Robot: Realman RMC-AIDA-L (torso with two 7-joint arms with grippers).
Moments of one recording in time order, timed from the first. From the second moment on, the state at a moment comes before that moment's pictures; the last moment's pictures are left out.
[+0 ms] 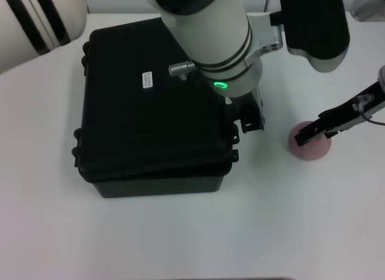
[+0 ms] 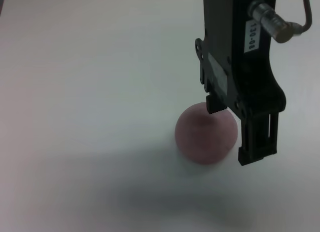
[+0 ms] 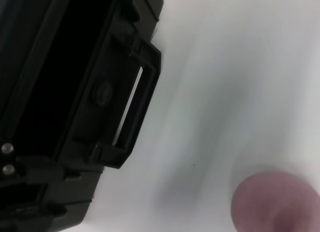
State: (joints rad) left arm -1.10 -2.05 2.04 1.20 -0.67 -1.21 0.49; right arm 0.81 2.05 -0.83 -0.83 0.37 1.56 -0.62
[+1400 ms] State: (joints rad) left arm -0.90 -2.05 1.65 1.58 -0.67 -1.55 0.63; right arm 0.81 2.05 -0.82 -0.83 0.39 1.55 -0.65
